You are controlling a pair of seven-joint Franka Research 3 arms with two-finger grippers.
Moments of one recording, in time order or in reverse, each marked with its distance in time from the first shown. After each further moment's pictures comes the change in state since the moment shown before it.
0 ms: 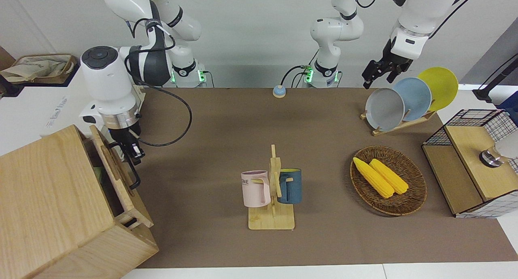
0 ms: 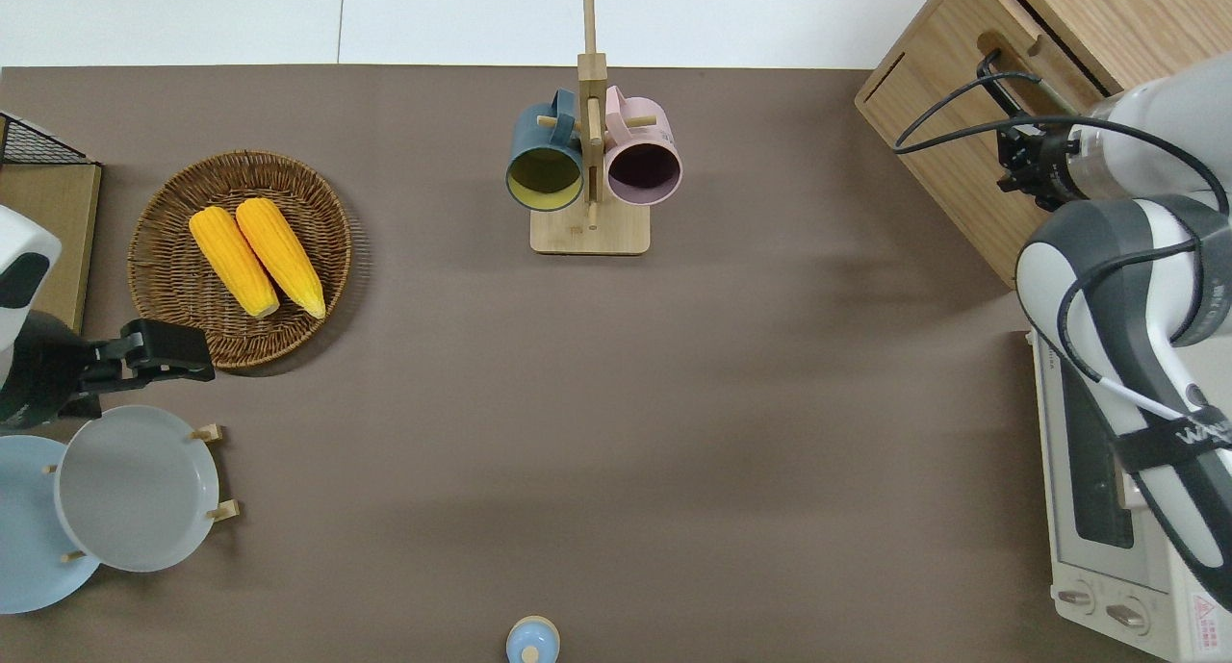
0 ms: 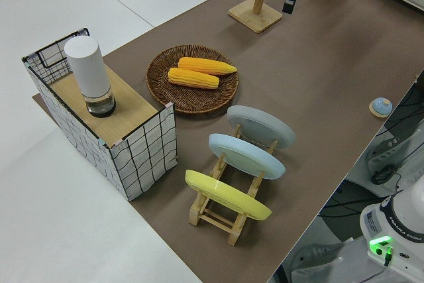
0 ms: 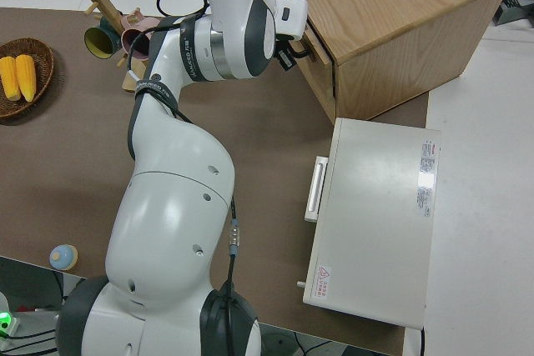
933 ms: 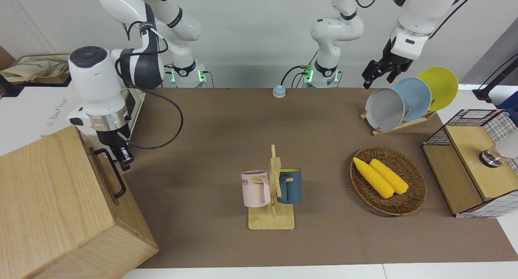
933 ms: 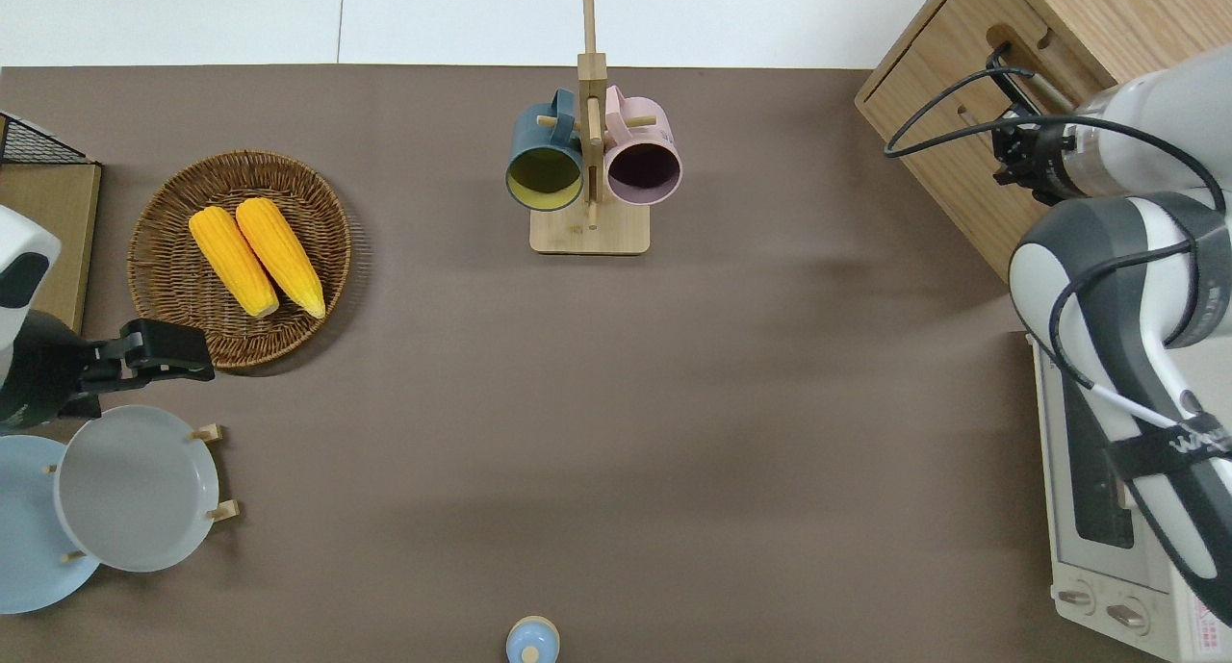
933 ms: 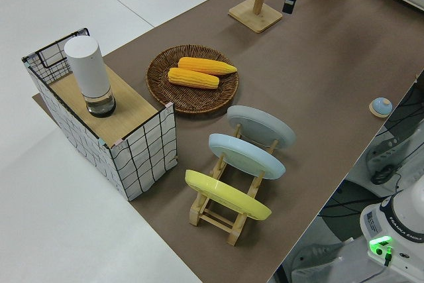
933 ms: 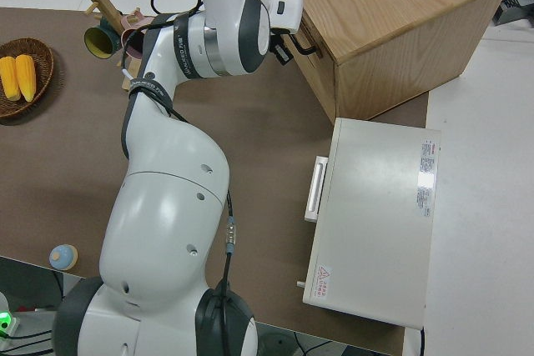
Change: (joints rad) left arm 0.000 0.000 0.000 0.000 0.000 0.000 0.000; right arm 0.032 -0.014 -0.003 0.010 -0.004 -0.021 -0.024
